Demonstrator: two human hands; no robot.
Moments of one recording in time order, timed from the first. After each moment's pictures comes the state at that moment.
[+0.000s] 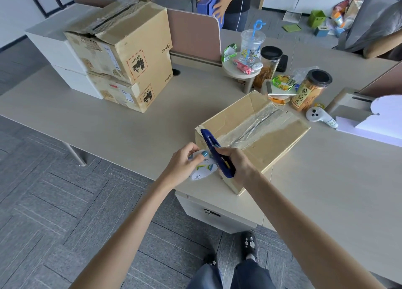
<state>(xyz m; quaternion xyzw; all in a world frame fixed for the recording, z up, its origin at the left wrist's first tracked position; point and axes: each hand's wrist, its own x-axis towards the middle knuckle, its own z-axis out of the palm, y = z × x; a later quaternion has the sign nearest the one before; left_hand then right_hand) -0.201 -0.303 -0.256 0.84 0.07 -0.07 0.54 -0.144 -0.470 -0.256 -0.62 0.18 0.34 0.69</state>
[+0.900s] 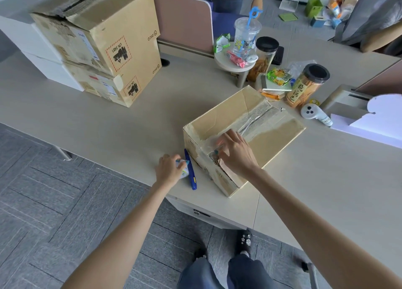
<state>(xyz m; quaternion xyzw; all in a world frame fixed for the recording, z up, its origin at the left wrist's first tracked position) -0.155 -0.295 -0.381 0.94 0.20 -0.08 0.26 -0.088 -0.512 -0.315 -0.94 -0.26 -0.01 0.23</state>
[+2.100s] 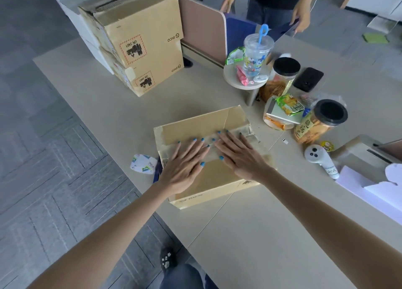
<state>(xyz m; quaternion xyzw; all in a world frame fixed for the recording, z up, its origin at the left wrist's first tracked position) -0.103 -0.468 -0.334 1.00 0.04 -0.01 0.06 0.068 -0.652 -0.334 -0.82 -0.57 0.05 0.01</state>
